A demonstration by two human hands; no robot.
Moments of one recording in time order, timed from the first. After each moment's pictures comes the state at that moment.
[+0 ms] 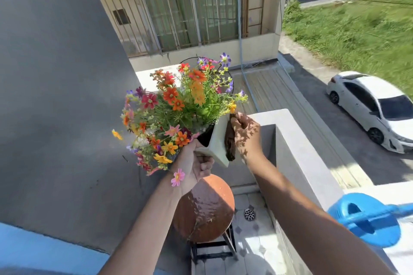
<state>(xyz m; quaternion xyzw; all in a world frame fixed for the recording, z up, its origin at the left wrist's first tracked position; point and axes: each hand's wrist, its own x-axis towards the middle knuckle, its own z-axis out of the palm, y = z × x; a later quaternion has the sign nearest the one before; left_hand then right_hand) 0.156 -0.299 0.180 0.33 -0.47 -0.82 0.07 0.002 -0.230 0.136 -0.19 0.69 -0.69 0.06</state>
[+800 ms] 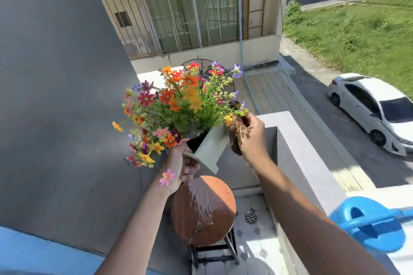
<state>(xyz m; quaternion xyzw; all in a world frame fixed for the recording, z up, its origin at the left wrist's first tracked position) 0.171 -0.324 0.186 0.39 -0.55 -0.74 0.08 0.013 -0.218 0.166 -0.21 0.62 -0.75 0.11</state>
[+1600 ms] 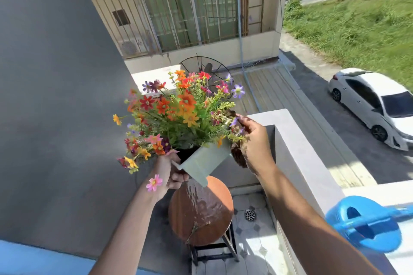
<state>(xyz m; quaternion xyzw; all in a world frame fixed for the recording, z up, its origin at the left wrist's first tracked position) 0.179 -0.320 0.190 0.43 -0.55 -0.71 0.09 0.005 -0.195 0.157 -0.19 0.59 -0.77 0.17</state>
